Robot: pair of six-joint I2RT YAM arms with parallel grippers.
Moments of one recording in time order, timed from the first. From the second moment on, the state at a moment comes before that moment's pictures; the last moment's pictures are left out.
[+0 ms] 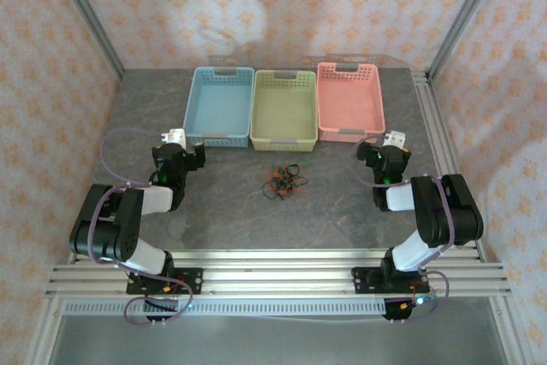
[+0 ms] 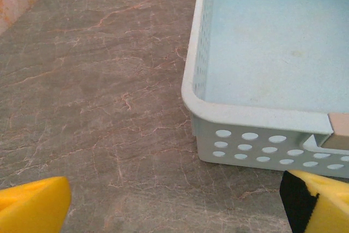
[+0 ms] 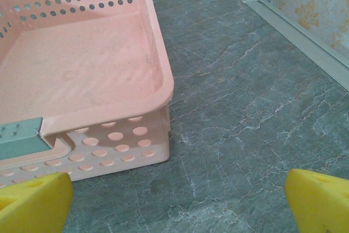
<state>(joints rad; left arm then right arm) -0.05 1.50 0.41 0.64 -0.26 -0.04 0.05 1.58 0.38 0.83 0.25 0.16</state>
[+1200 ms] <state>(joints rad) -0.05 1.50 0.41 0.64 -0.26 -0.04 0.05 1.58 0.38 0.83 0.25 0.16</state>
